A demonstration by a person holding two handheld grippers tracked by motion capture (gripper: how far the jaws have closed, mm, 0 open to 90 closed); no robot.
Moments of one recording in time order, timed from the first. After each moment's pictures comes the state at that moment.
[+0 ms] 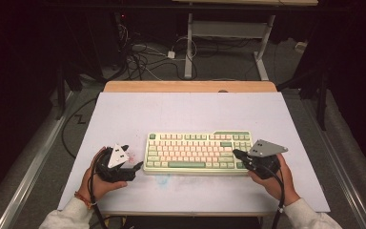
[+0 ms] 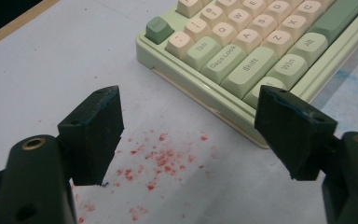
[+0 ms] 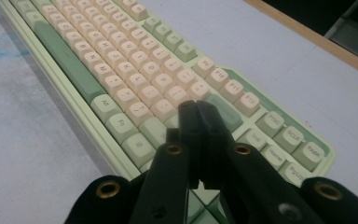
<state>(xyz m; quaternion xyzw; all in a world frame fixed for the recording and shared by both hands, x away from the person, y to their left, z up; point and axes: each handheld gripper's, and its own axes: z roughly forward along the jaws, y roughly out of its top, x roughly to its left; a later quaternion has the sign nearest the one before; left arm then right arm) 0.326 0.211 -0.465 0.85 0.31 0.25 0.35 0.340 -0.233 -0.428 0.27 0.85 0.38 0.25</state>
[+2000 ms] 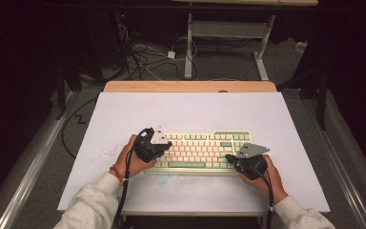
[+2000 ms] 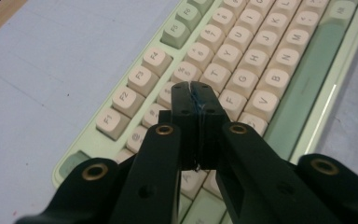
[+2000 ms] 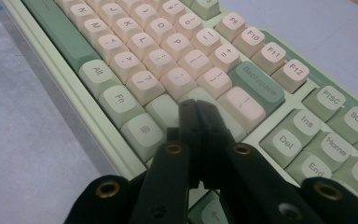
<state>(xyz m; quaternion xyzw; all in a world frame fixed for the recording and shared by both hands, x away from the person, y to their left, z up) 0.390 0.113 -0.437 0.90 0.22 0.18 0.32 0.354 -0.218 -0.462 0.28 0.87 0.35 0.23</state>
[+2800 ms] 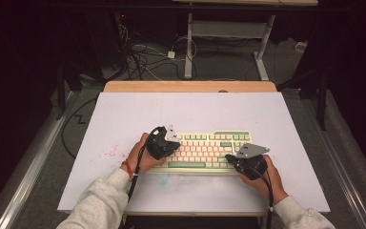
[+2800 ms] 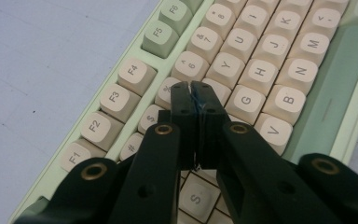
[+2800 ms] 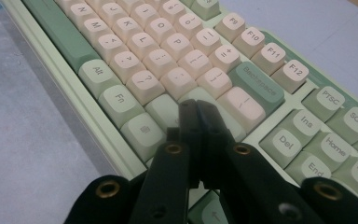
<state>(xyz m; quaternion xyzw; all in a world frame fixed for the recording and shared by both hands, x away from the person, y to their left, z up) 0.405 0.089 -0.450 0.92 0.22 0.16 0.30 0.353 -0.218 -0.462 0.27 0.87 0.35 0.23</state>
